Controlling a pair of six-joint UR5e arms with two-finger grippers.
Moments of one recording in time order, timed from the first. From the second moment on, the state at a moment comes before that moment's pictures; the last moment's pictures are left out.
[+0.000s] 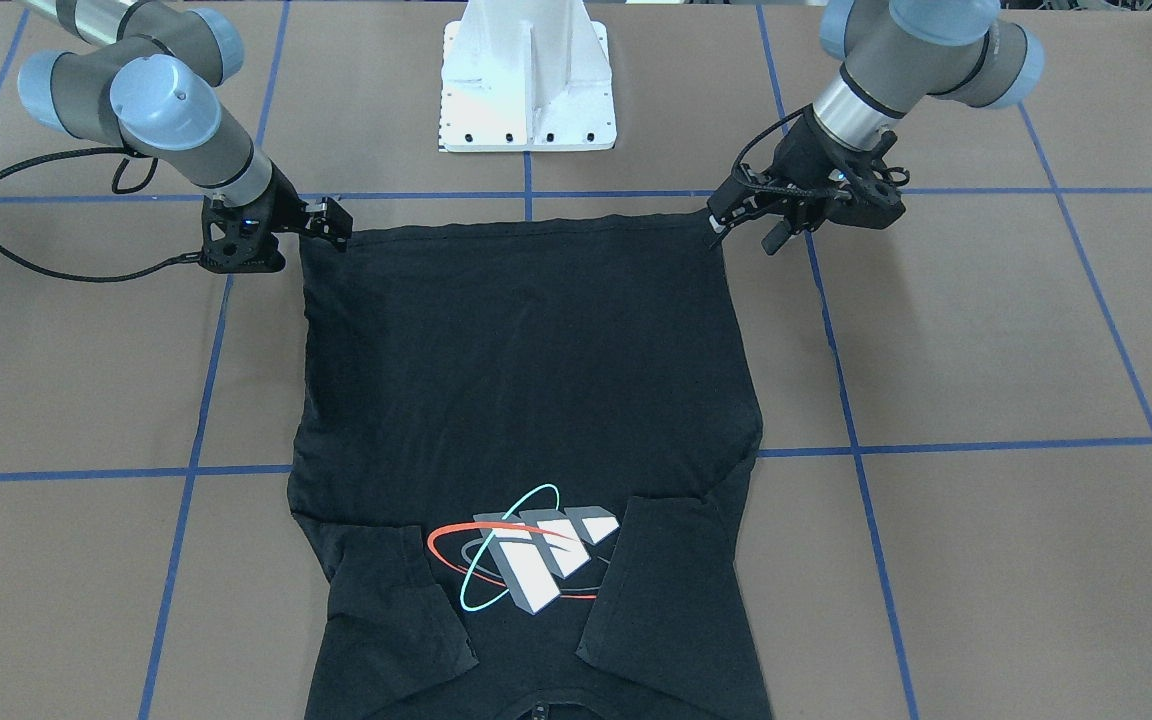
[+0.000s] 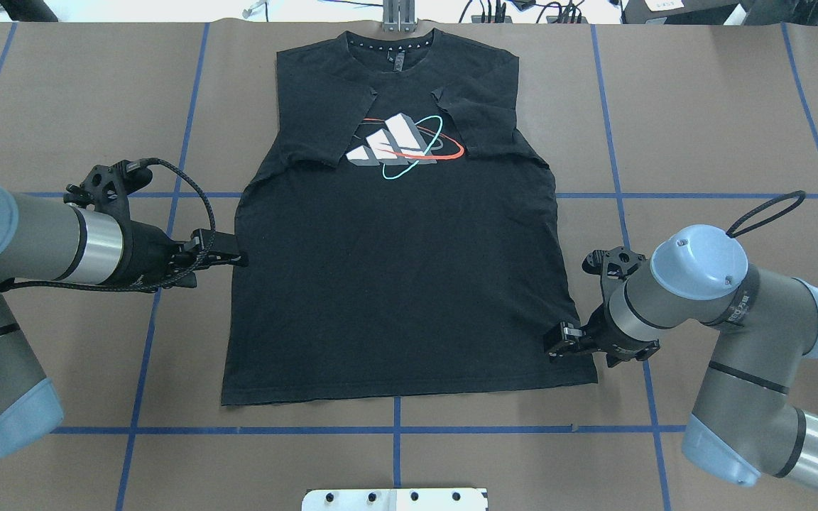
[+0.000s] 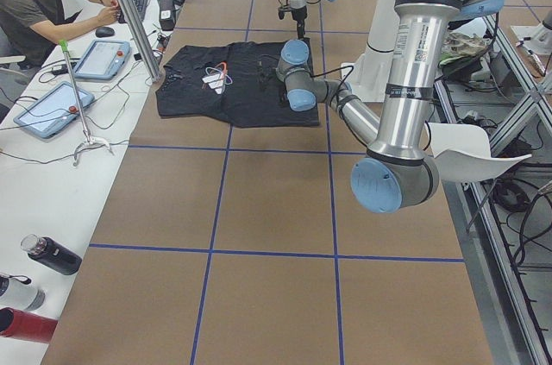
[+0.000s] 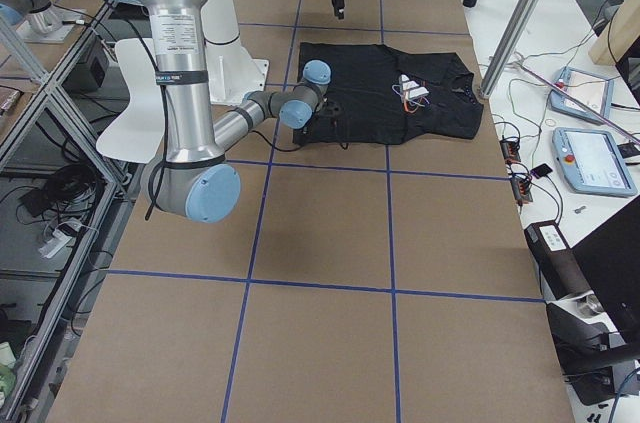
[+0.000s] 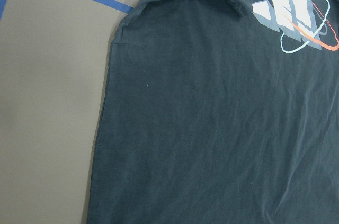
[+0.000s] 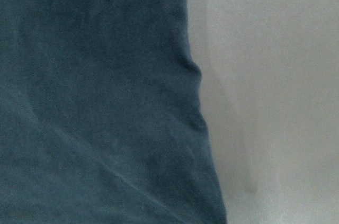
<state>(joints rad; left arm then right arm) -0.64 -1.73 -1.98 -2.18 -1.96 -1.52 0.51 -1.43 1.88 -1.27 2.12 1.27</state>
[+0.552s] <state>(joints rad) -0.64 -1.73 -1.98 -2.18 -1.96 -1.52 0.50 -1.43 1.88 -1.27 2.11 1.28</state>
